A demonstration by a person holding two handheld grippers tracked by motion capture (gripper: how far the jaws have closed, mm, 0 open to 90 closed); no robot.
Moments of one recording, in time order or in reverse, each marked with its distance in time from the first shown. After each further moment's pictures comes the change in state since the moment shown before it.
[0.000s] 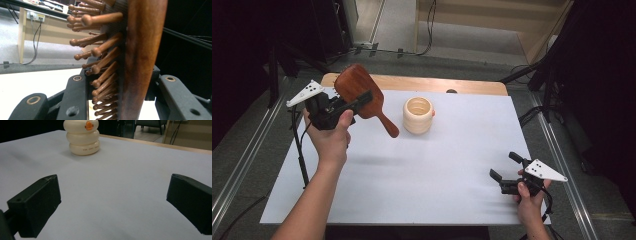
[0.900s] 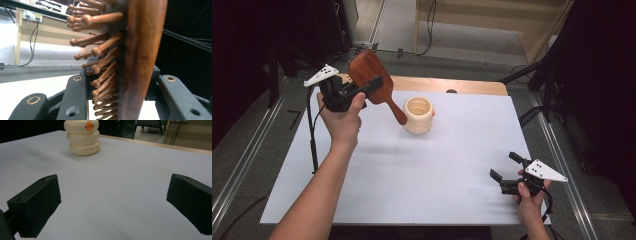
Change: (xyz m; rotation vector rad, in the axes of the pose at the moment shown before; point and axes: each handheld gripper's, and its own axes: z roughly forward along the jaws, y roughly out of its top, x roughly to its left) left arm 0.008 0.015 0.043 0.008 -0.006 -0.006; right arm -0.001 0.000 -0.001 0.000 0.000 -0.003
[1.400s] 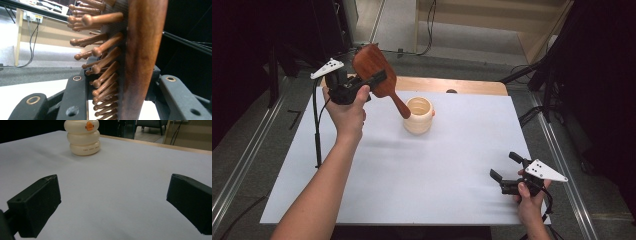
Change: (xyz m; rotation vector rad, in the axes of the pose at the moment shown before) left arm 0.008 0.005 0.019 -0.018 0.004 -0.022; right arm 0.000 0.000 0.000 -0.002 0.002 -0.001
